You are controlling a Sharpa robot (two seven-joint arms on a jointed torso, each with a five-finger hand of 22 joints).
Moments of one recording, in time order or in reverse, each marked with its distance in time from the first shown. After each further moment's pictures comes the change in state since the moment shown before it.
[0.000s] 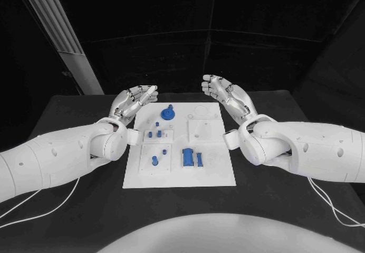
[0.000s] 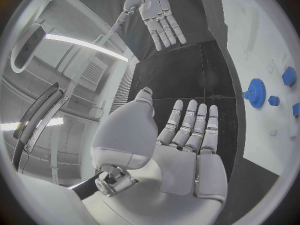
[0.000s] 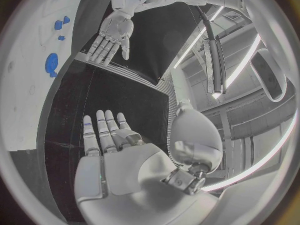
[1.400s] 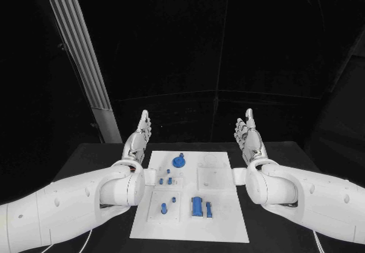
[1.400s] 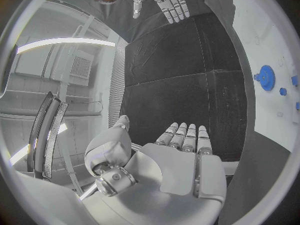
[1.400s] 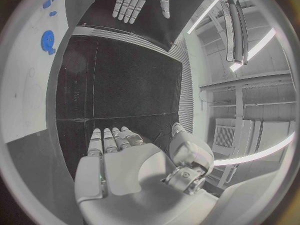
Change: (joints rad) left arm -0.120 -0.091 0.234 0.284 0.004 -0.453 -0.154; left_hand -0.956 -0.040 0.158 -0.270 -0.323 -0.415 -0.159 -0.383 -0.059 -0.377 -0.231 -0.495 -0.055 -0.194 -0.213 -0.659 -0.096 -0.118 -0.318 -0.266 -0.065 -0.521; right arm -0.114 0.055 0.182 -0.086 0.248 -0.125 -0.093; right_hand -0.588 0.147 0.119 -0.207 -0.016 -0.155 -0.098 -0.282 -0.359 -0.253 -0.136 -0.253 -0.436 -0.219 -0.117 -0.296 -0.385 -0.014 -0.216 -0.174 -0.009 -0.417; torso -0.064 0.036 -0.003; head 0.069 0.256
